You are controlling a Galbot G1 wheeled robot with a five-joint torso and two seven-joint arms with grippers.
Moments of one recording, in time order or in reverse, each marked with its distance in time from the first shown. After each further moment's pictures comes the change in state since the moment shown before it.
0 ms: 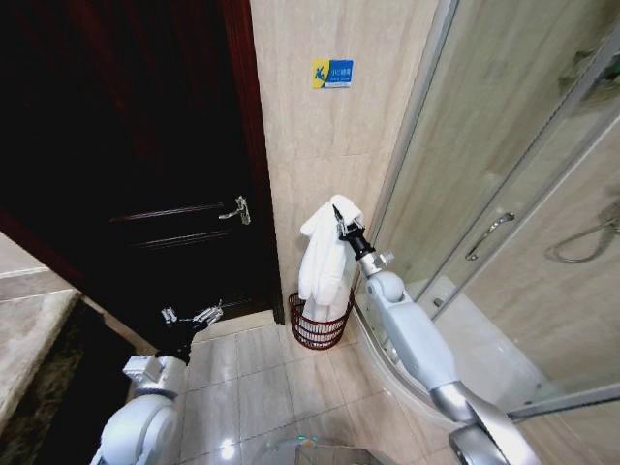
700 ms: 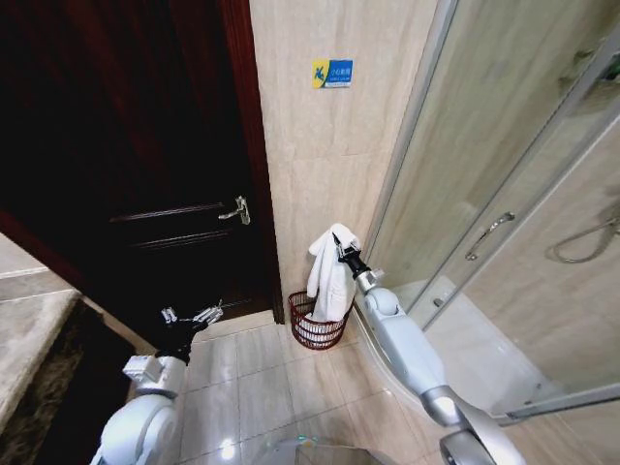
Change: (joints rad) left arm 0.000 0.000 0.000 0.000 0.000 0.000 0.000; right arm -0.006 0.040 0.020 -0.142 -0.089 -0.052 0.026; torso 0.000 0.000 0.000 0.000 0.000
